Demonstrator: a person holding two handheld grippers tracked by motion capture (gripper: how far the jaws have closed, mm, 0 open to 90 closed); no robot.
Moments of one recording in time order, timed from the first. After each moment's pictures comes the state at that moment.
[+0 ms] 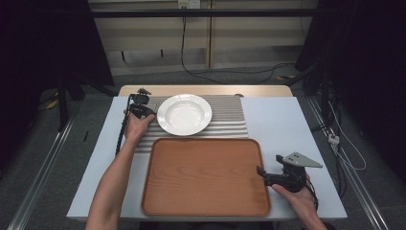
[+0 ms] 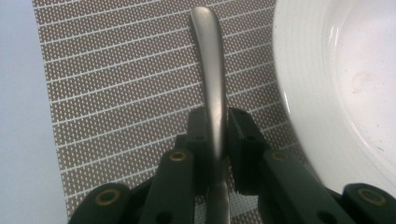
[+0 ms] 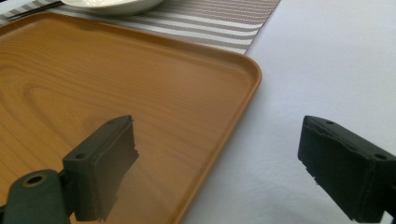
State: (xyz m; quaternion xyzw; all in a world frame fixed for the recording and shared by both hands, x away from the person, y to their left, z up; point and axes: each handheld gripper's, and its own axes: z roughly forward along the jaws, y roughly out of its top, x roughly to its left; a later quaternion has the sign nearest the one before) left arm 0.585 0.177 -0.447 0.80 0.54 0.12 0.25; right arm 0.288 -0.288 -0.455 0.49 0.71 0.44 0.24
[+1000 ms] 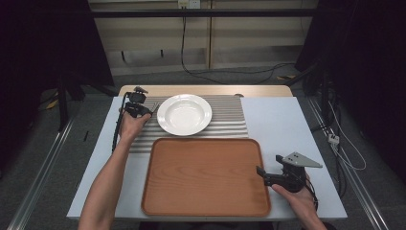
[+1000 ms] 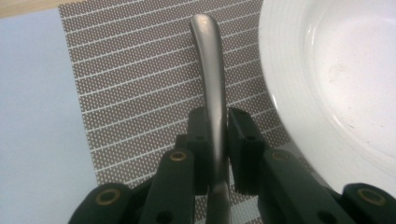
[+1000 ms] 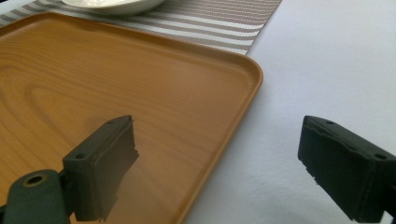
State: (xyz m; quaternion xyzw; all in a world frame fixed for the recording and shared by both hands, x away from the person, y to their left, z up) left arm 0.573 0.186 -0.425 0.80 0.53 0.13 0.25; right arm 0.287 -0.287 -0.455 0.49 0.71 0.44 0.24
